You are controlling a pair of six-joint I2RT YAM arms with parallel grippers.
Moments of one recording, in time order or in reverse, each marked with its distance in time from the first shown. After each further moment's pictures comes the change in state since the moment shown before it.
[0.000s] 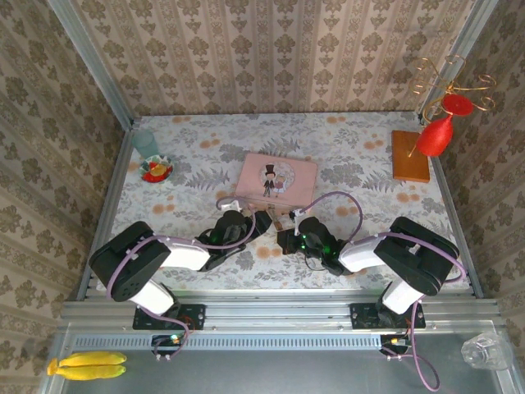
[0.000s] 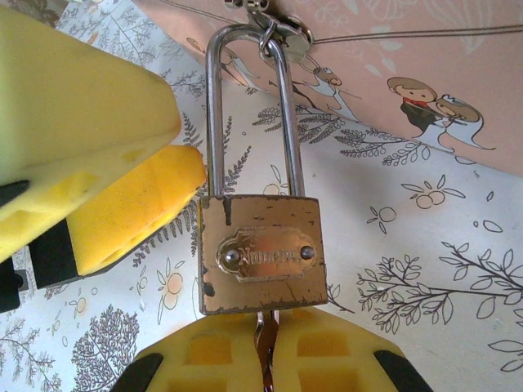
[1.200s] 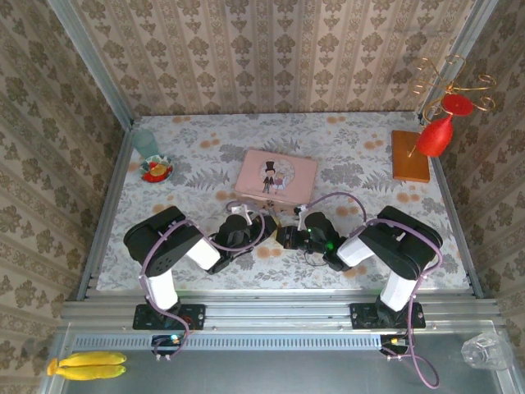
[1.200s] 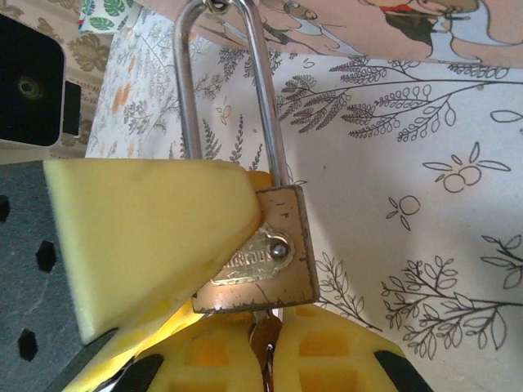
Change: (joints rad) left arm -0.005 0.267 -0.011 0.411 0.128 -0.053; right arm -0.107 0.138 -0.014 0.218 -0.245 0.242
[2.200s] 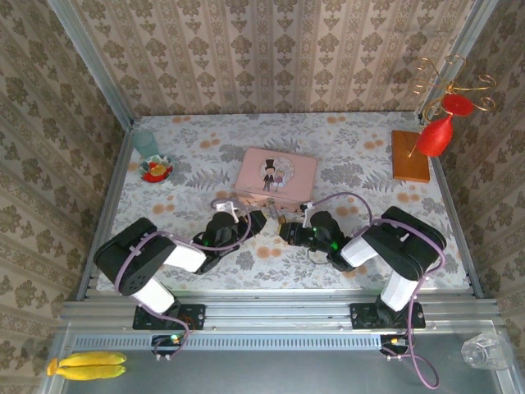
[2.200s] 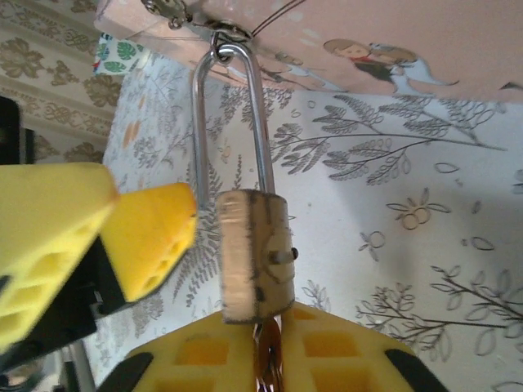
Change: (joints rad) left arm 0.076 -0.237 -0.067 -0.214 -0.055 0.144; right arm -0.033 -0.032 -0.027 0.030 0.033 0.002
